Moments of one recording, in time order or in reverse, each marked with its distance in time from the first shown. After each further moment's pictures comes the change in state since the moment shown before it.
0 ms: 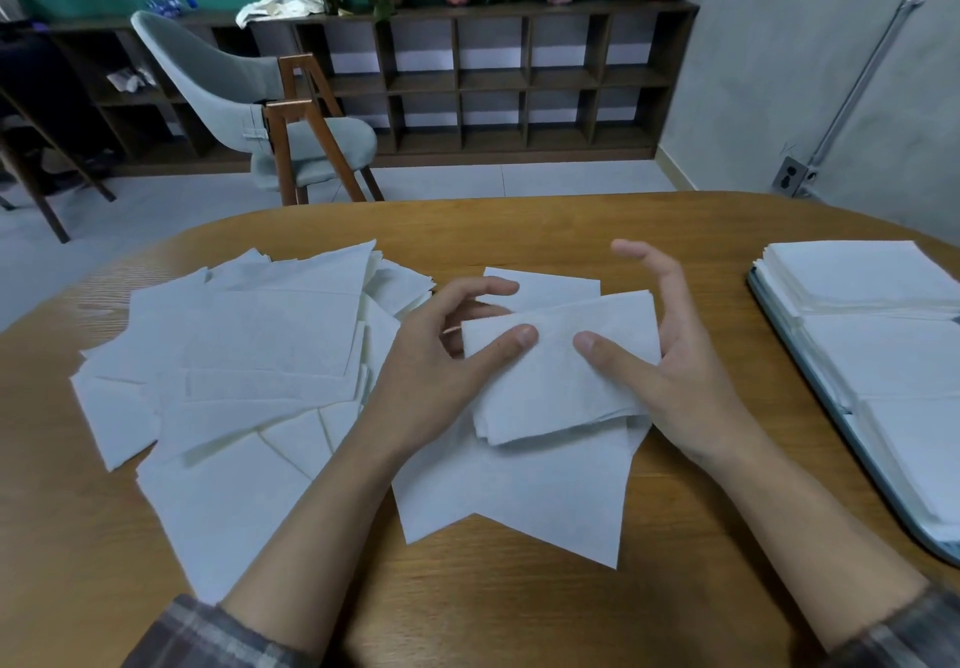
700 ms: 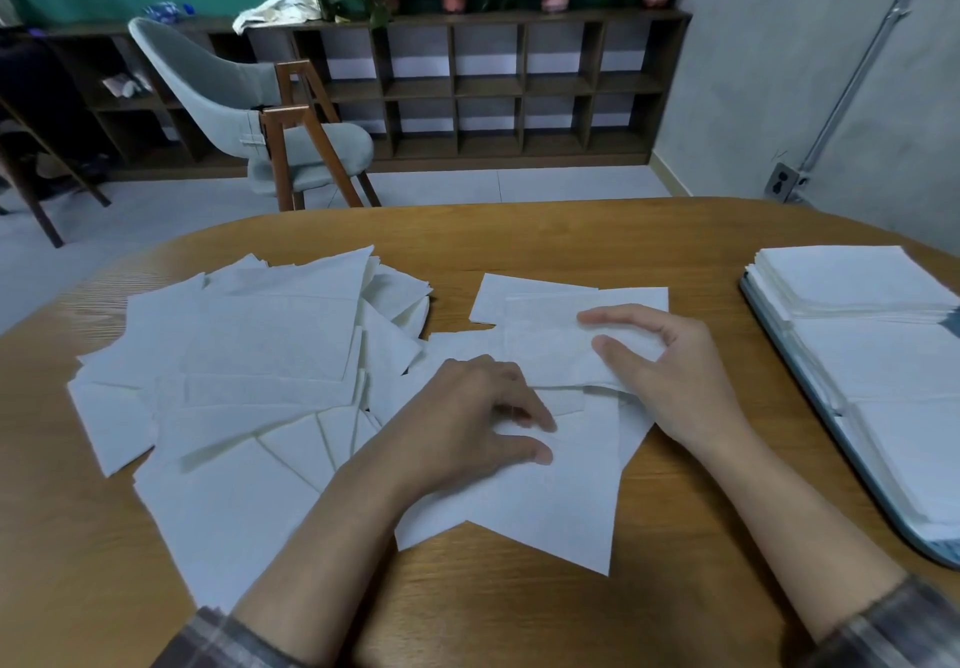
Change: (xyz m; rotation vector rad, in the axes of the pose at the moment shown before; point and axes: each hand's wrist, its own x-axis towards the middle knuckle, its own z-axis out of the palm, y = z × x) left_hand -0.004 -0.023 0.005 0.547 -0.461 0.192; right_hand 0.010 0.020 -0.011 -0.275 0.137 0.040
